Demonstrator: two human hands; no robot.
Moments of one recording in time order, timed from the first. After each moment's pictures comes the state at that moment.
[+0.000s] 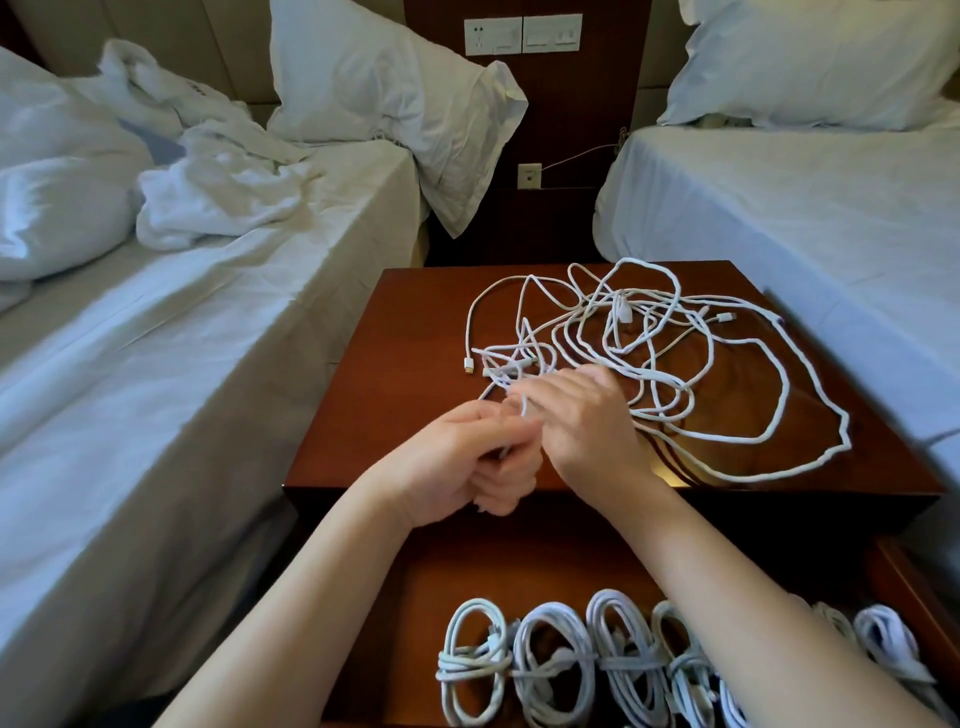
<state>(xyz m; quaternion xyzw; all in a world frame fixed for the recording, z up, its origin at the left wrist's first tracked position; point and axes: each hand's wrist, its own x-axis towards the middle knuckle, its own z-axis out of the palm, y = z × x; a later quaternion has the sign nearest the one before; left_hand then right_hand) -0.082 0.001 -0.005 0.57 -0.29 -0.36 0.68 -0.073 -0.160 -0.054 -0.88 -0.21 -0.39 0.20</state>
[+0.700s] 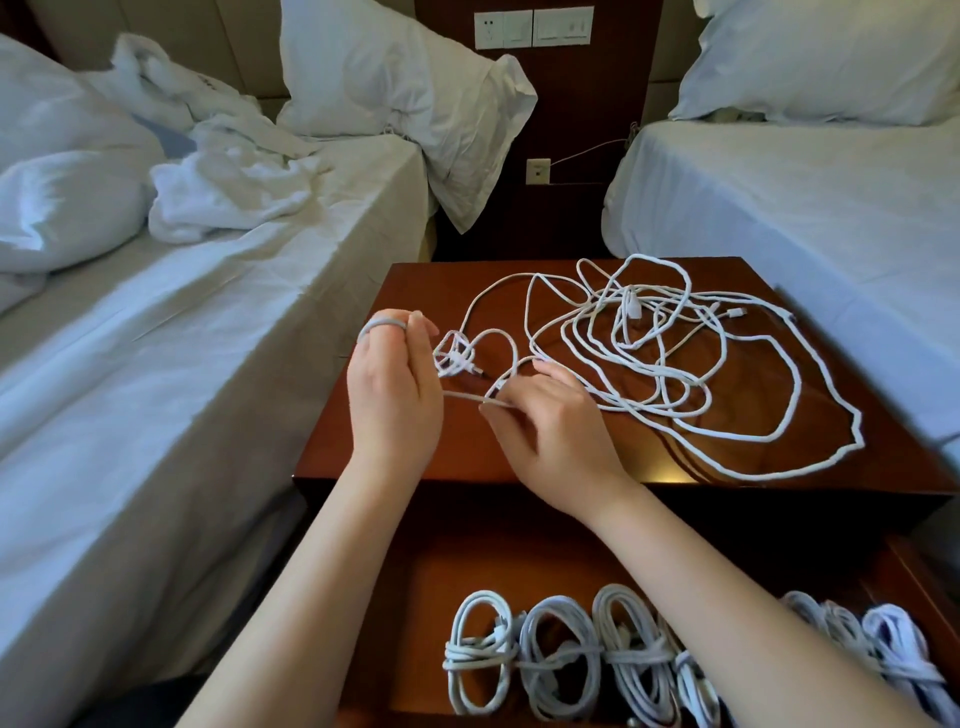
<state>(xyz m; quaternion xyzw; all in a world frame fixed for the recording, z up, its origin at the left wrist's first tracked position) -0.053 0.017 -0.015 0.78 -0.14 0.44 0.43 -0.081 -0.134 -0.049 -0.86 -0.23 -0.33 0.32</state>
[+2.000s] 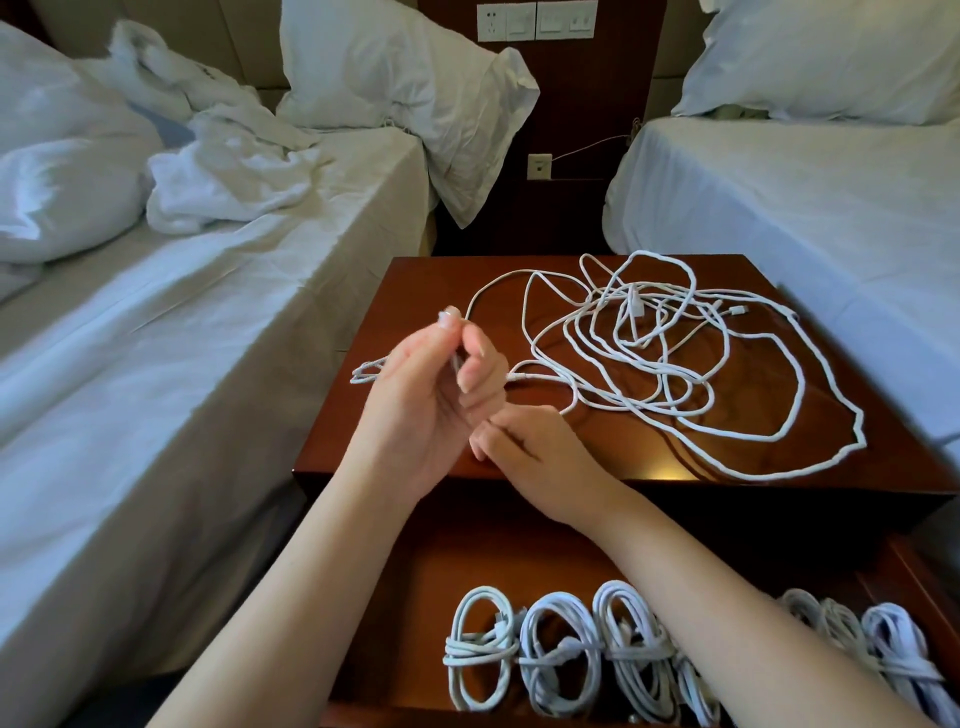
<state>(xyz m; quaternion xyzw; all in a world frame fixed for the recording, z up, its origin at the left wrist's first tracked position) -0.082 0.006 0.008 0.39 -0.26 -0.14 0.87 -0.095 -0.123 -0.044 -0.83 -0.26 -0.10 0.49</state>
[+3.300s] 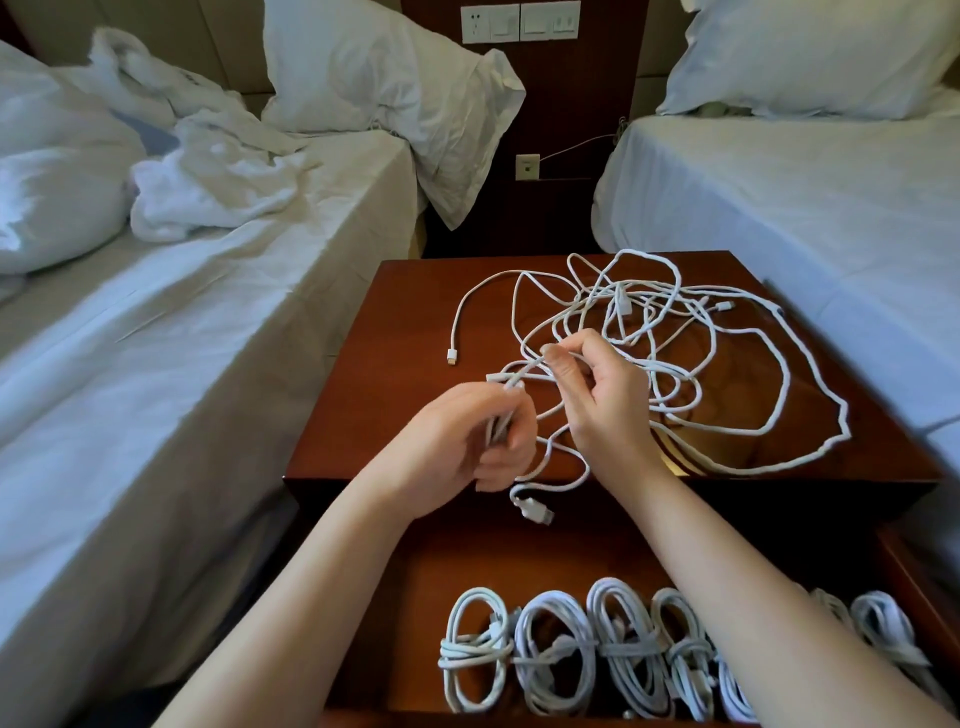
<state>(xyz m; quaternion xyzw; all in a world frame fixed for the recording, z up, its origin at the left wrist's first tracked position) -0.086 0.000 -0.004 0.55 -0.31 -0.31 0.71 -0.086 -0.160 -0.036 -0.80 -0.10 -0.30 0.52</state>
